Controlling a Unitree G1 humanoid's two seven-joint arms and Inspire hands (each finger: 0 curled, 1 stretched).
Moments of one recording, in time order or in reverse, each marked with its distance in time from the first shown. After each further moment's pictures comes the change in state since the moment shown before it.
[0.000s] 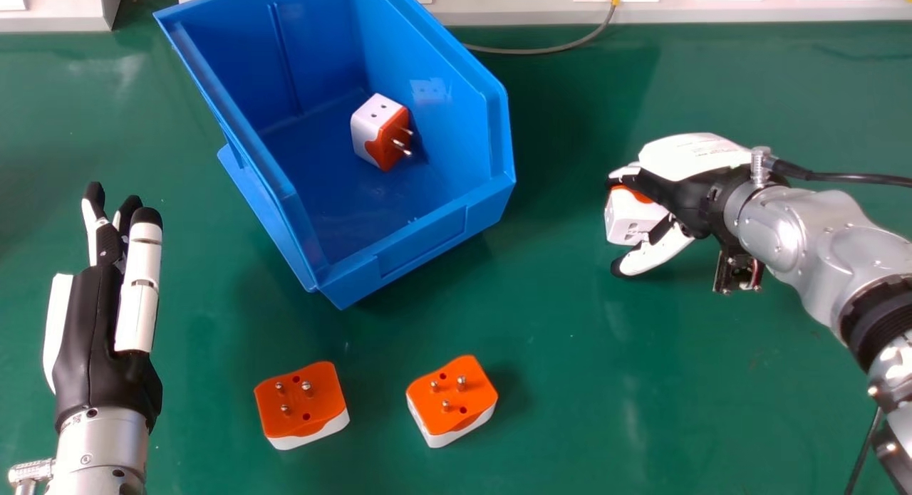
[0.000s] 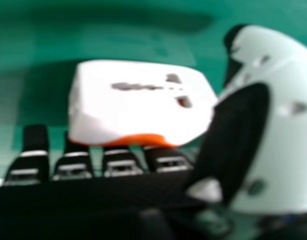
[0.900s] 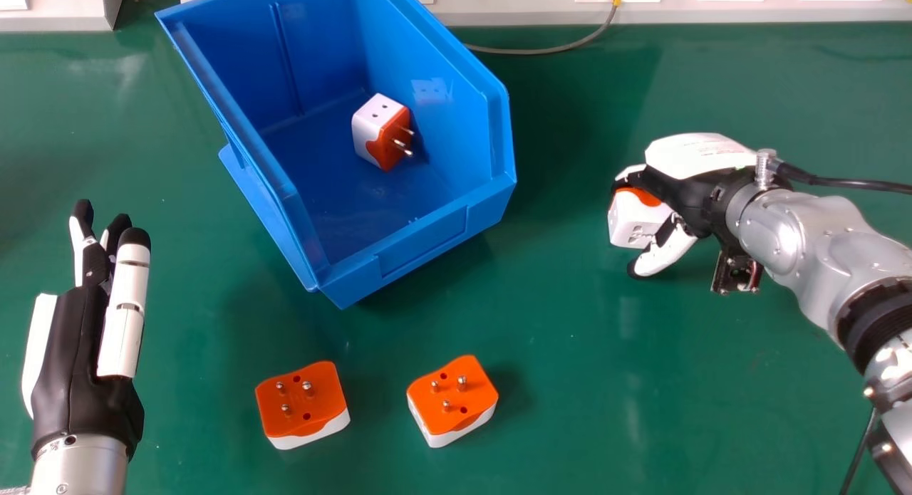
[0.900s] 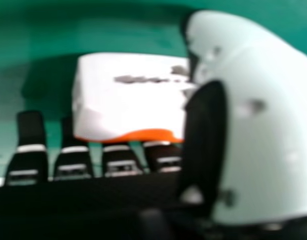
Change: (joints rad) left arm 0.073 0.022 0.019 -0.059 0.000 0.011 -0.034; right arm -0.001 0.003 0.009 0.026 0.027 0.025 -0.035
